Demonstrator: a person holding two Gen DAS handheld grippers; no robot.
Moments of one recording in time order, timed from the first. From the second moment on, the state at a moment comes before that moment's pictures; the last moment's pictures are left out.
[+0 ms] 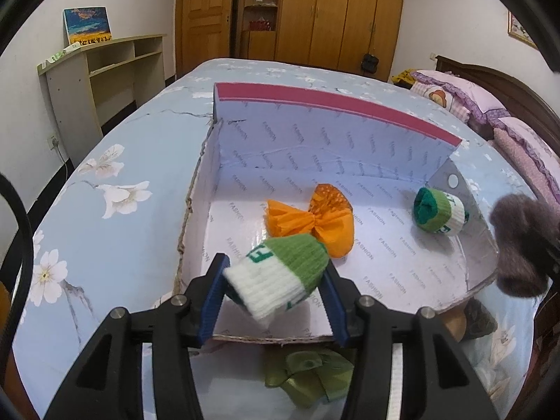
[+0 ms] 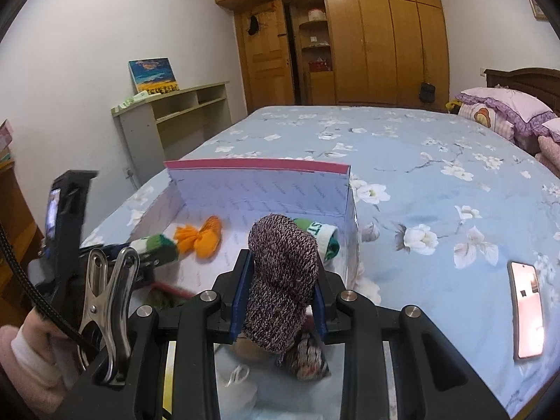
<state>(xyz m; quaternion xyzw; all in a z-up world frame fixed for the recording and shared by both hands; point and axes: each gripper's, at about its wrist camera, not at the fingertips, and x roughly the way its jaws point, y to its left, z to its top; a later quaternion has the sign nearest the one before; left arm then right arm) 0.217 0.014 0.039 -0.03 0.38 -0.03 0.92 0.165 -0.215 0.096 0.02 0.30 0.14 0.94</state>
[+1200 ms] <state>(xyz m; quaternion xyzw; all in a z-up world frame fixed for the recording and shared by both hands) 0.208 0.014 0.049 -0.05 0.39 -0.03 0.92 0.195 -0.215 0.077 0.02 0.32 0.11 0.94</state>
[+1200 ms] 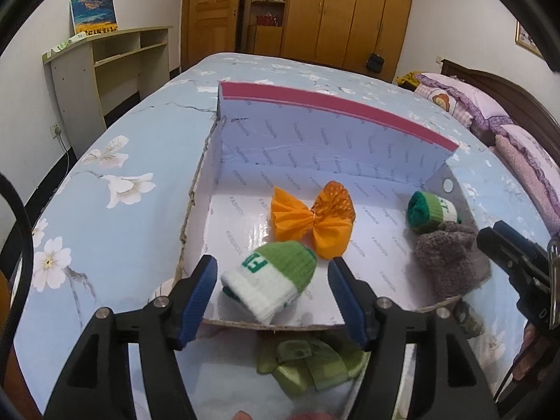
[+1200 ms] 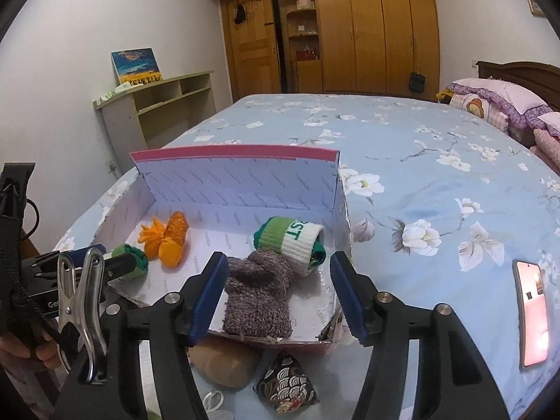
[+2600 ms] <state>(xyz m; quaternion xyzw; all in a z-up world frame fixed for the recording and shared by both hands) 0.110 0.008 0.021 -0.04 0.44 -0.07 0.90 0.126 -0.230 0.036 0.03 0.36 0.10 0.93</state>
